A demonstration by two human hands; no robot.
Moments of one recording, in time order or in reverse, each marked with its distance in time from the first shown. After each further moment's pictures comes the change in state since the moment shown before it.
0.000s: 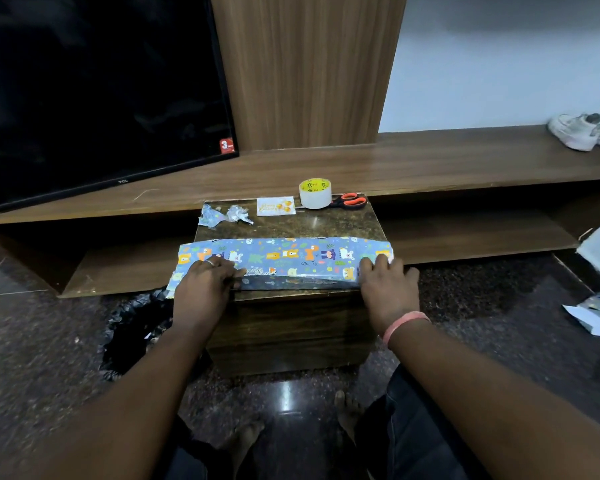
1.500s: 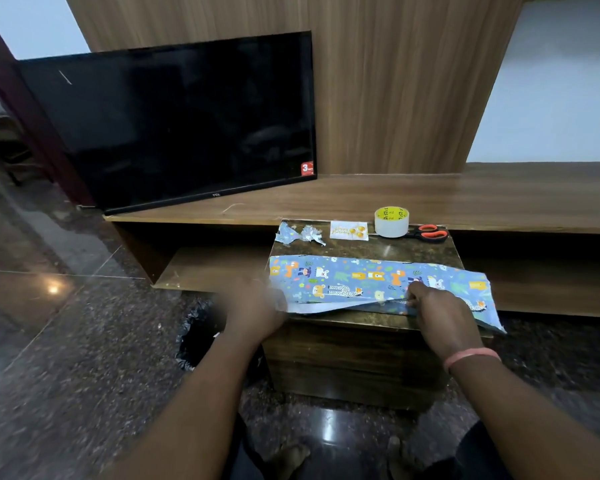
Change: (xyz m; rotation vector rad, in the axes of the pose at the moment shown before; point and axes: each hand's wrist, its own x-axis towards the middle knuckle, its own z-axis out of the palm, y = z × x) left_hand -0.006 0.000 -0.039 0.340 -0.311 -0.326; right_hand 0.035 -0.013 0.001 0.460 0.107 -0.247
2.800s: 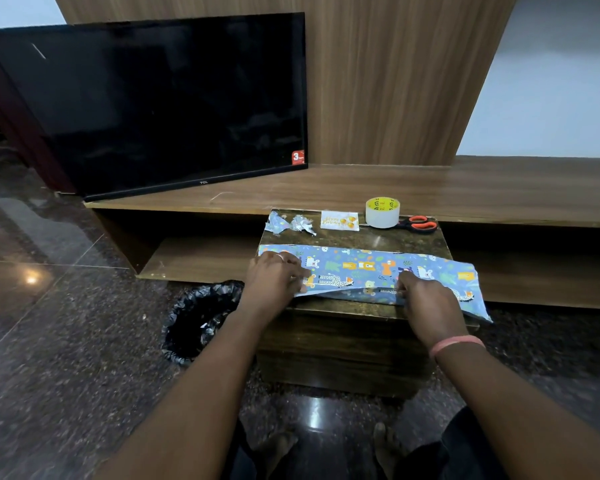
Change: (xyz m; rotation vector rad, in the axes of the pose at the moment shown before) left_hand 0.028 0.028 0.005 -0.258 0.225 0.327; right_hand 0.002 -0.004 0.000 -0.044 0.010 0.010
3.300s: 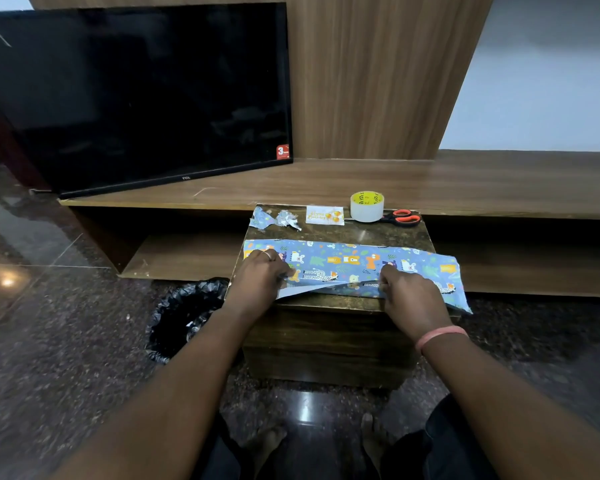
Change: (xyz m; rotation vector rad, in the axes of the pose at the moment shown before) left_hand 0.007 -0.018 0.026 -0.120 0.004 0.126; right_hand -0.002 0.002 -0.002 0.001 0.005 -0.063
